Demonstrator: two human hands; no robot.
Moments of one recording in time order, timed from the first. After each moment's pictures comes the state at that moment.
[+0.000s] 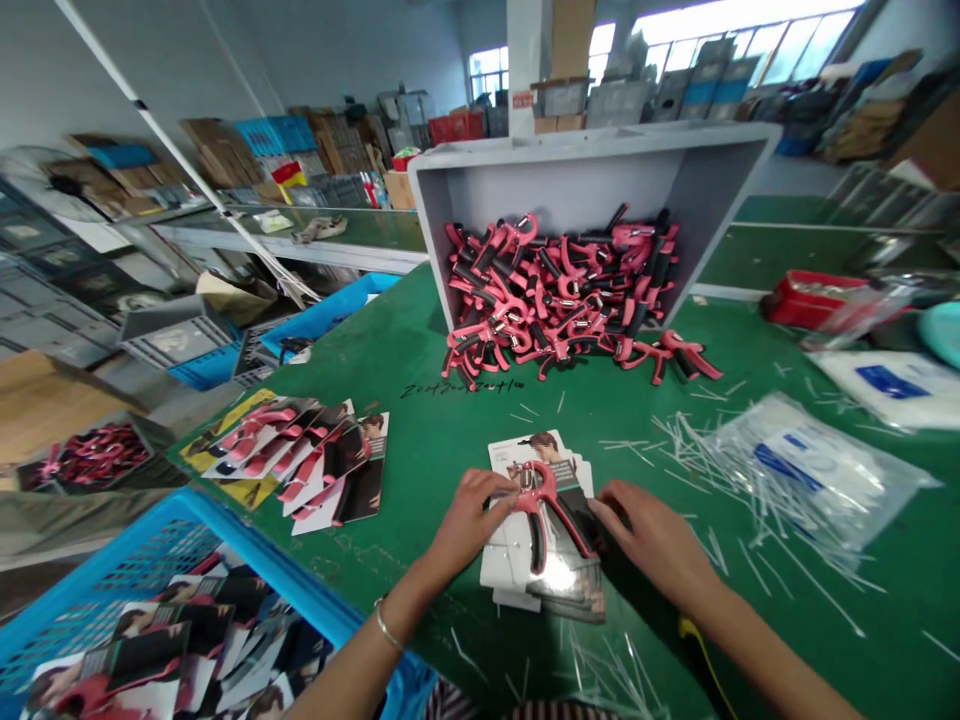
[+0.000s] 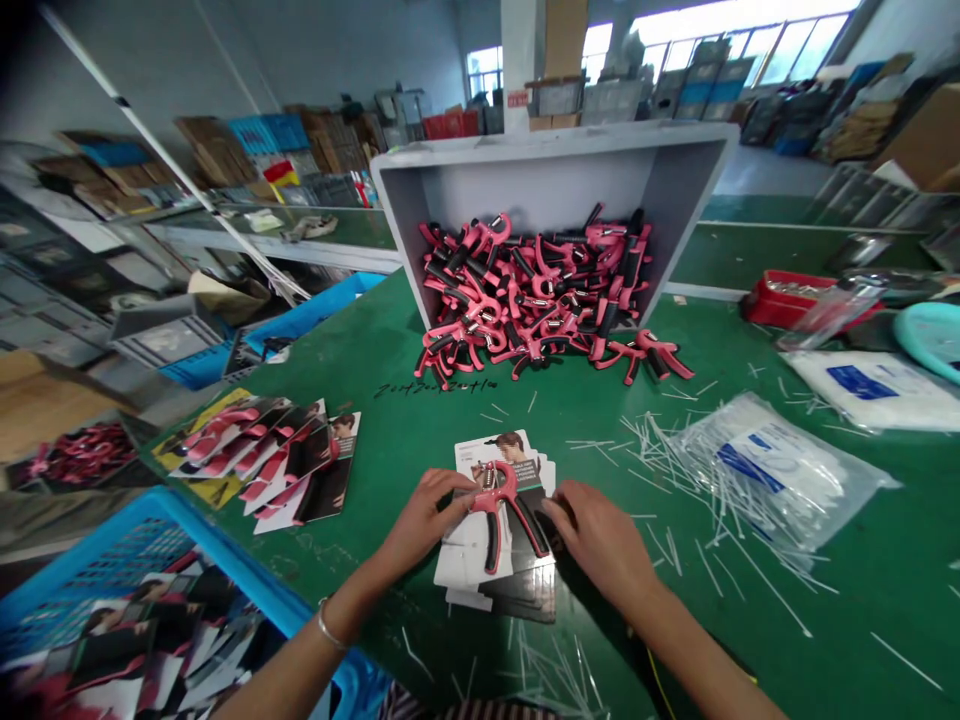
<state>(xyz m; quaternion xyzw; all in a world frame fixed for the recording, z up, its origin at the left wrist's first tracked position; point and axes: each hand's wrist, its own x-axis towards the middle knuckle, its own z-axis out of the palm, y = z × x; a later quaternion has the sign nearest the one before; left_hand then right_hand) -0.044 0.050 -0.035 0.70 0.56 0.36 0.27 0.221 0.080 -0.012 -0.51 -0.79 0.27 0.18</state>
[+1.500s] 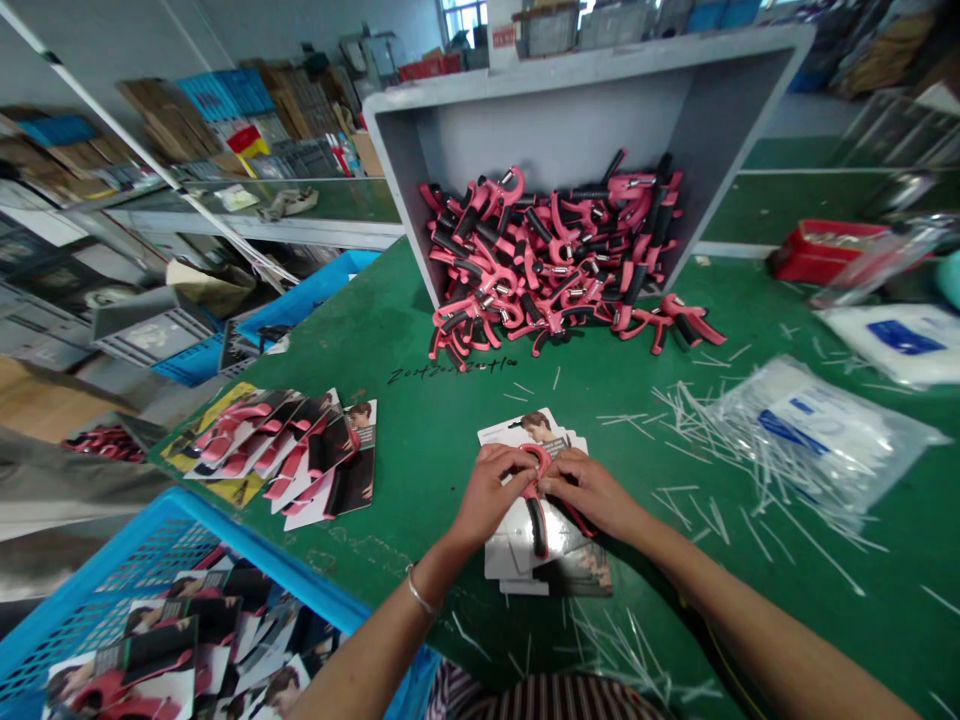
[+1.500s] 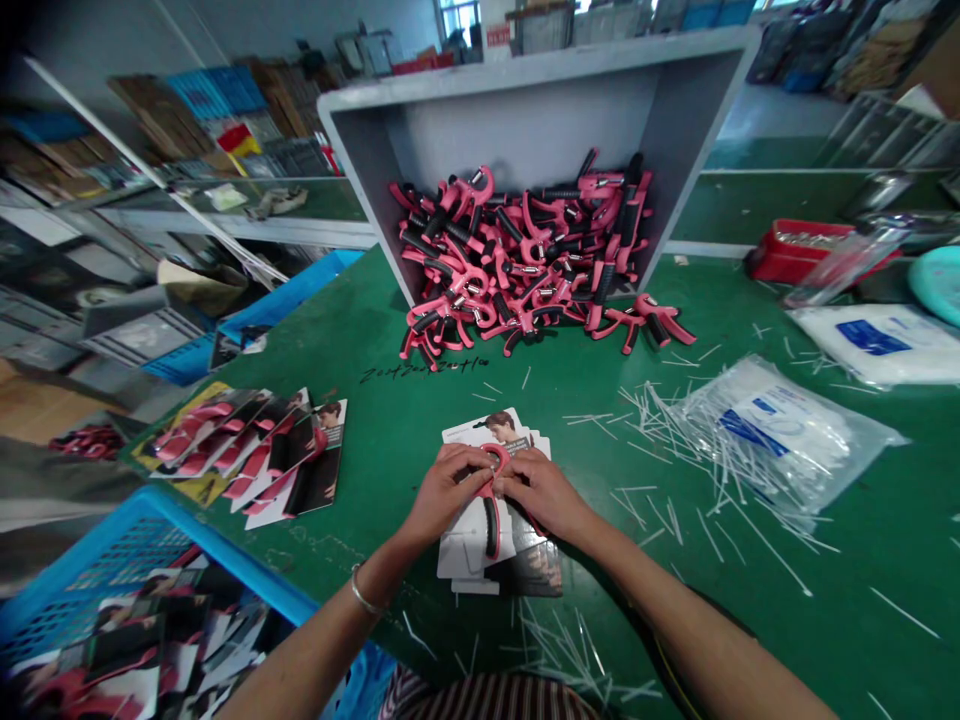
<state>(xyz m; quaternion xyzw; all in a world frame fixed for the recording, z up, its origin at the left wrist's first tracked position) -0.011 0.071 -0.044 0.67 0.55 0.40 0.31 0.174 0.110 -0.032 -0.36 -0.77 0.46 0.25</state>
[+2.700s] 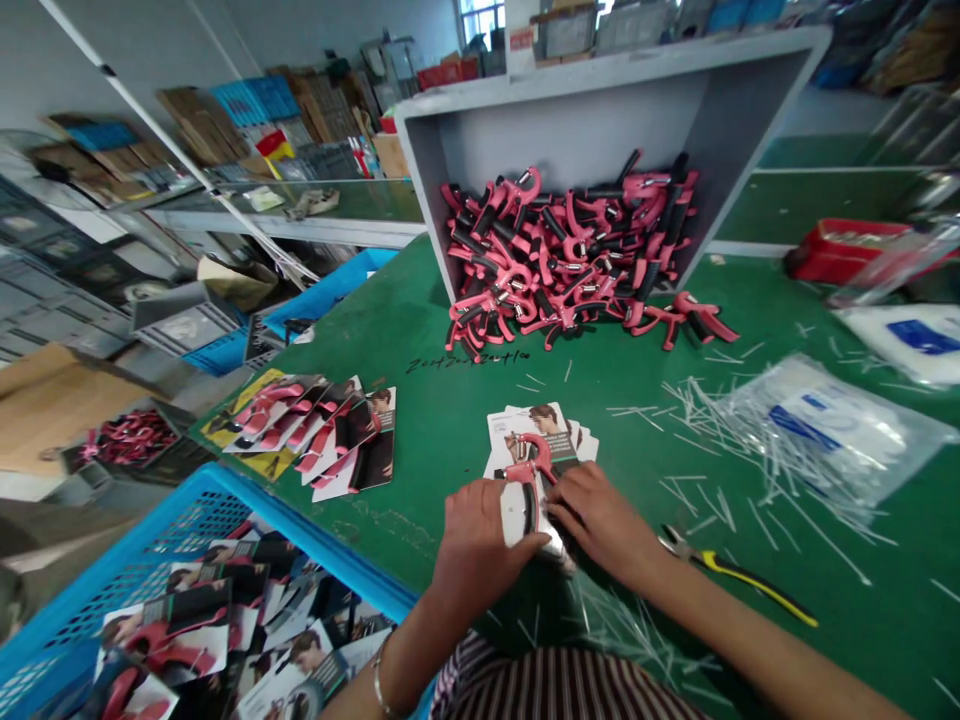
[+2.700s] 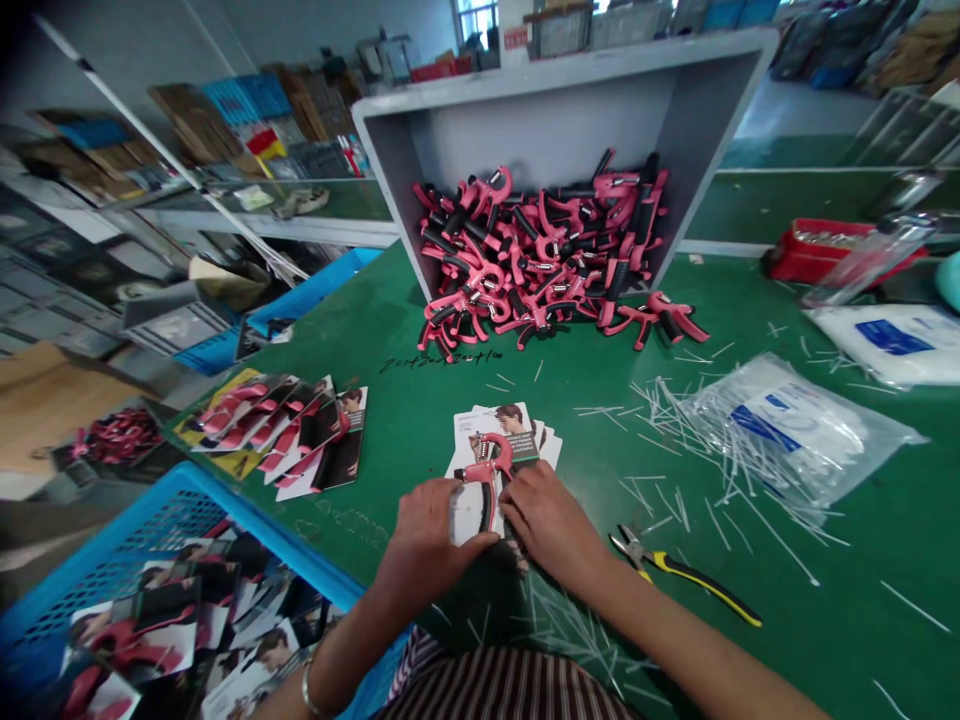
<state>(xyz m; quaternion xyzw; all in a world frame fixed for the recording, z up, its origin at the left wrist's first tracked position) -0.012 -0.025 -0.021 0.71 0.67 0.21 0.05 0.170 0.052 -0.025 -0.35 -0.89 0.22 0.19</state>
